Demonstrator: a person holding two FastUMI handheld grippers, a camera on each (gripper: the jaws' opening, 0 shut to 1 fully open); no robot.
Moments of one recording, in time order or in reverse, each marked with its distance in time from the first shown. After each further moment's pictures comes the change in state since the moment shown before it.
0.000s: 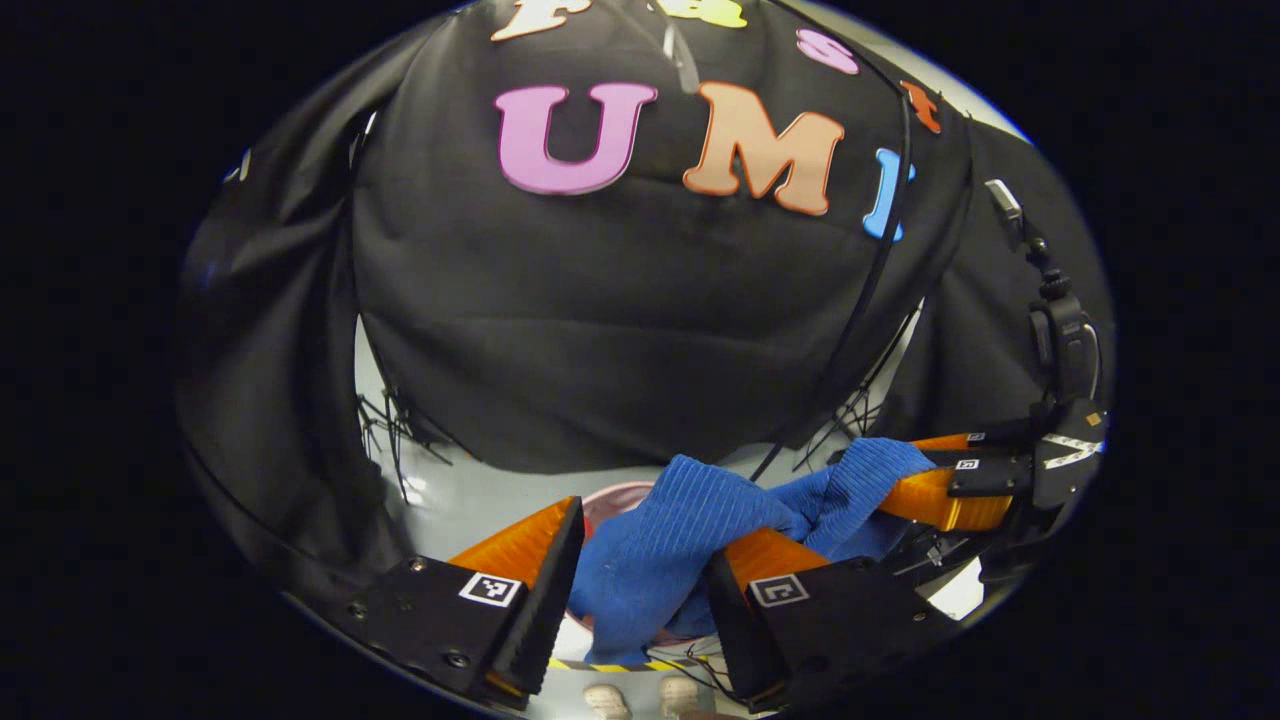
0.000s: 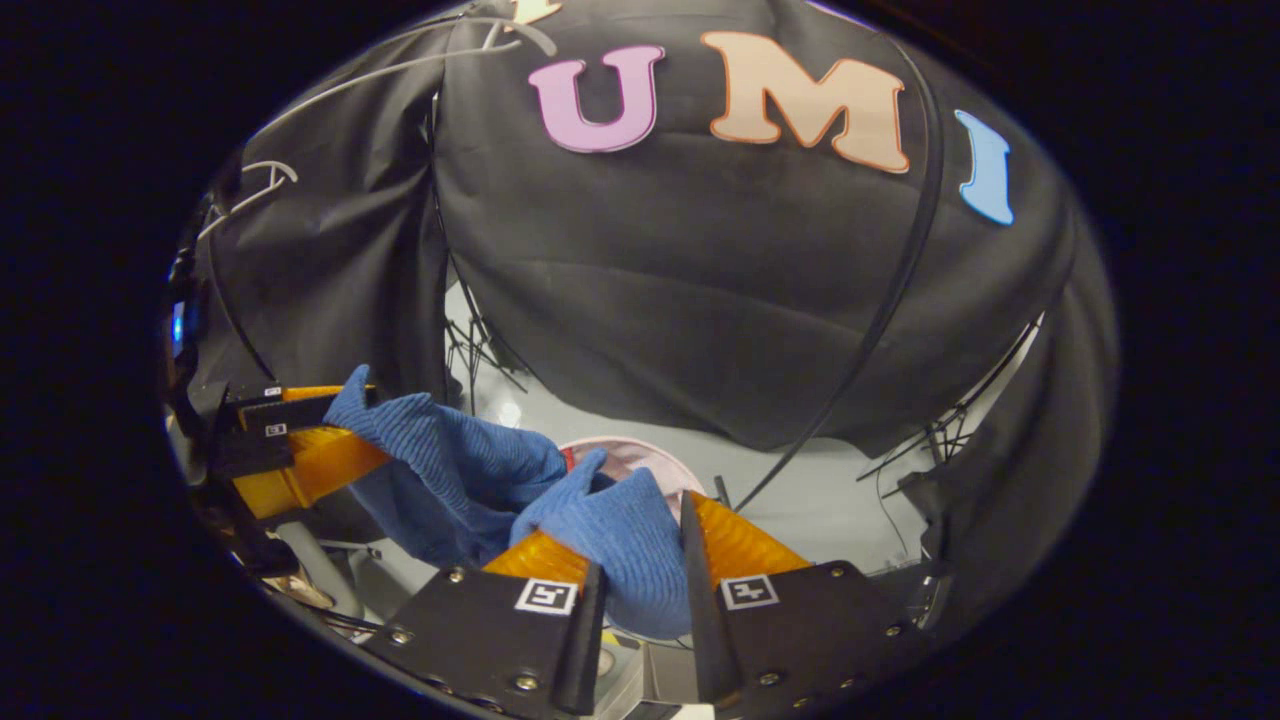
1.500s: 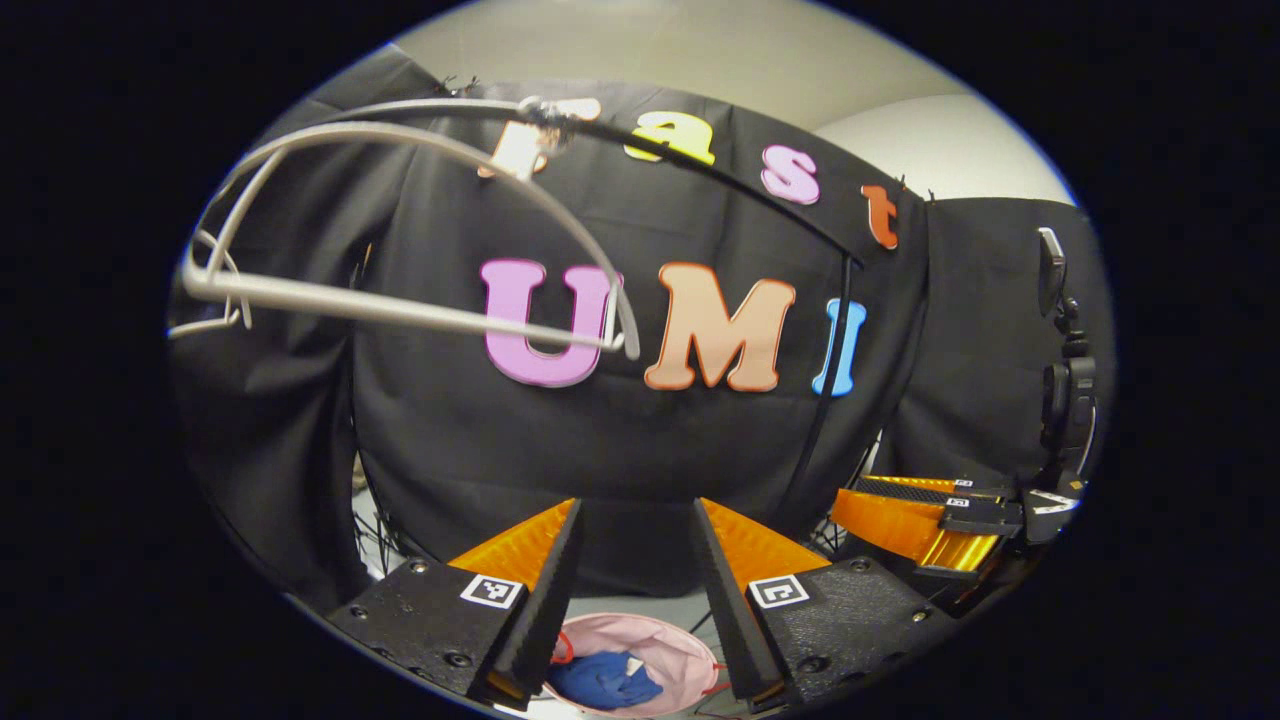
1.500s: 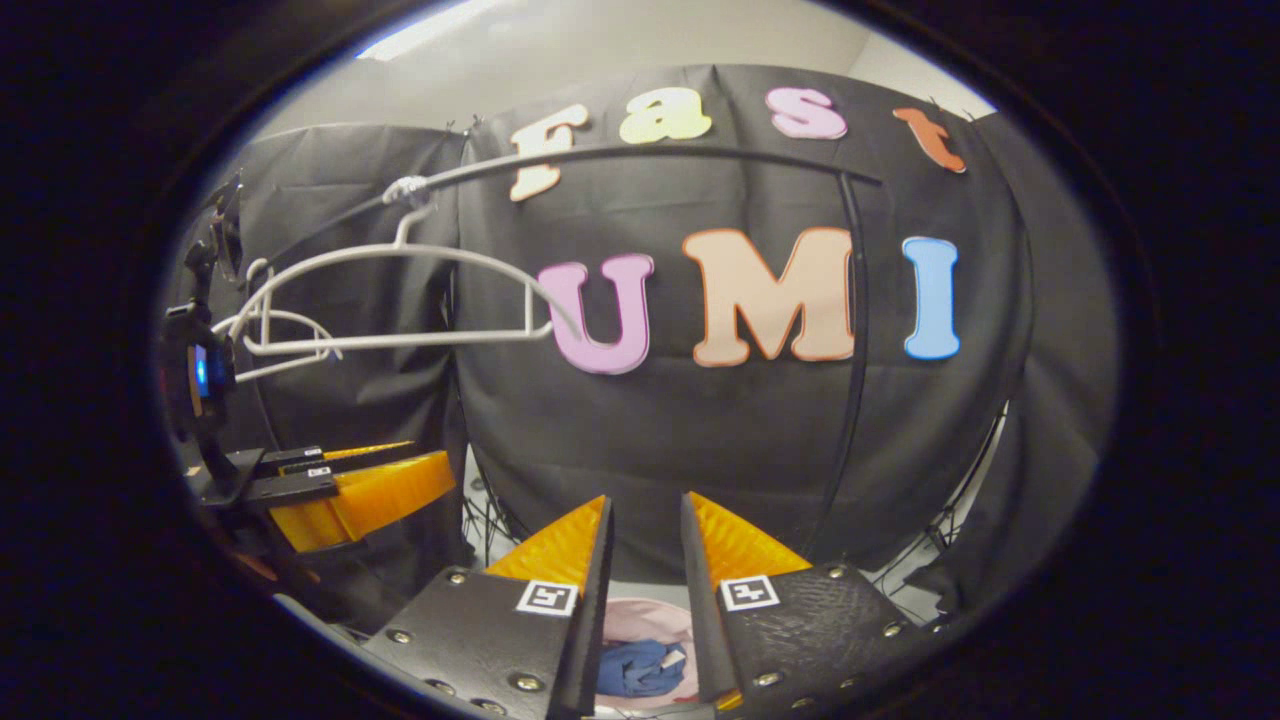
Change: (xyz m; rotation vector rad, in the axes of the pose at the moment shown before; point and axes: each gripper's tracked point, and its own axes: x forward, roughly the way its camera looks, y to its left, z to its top) left arm -0.138 -0.056 0.213 0.035 -0.563 -0.057; right arm -0.185 0.004 0.184 0.116 -0.669 -0.008
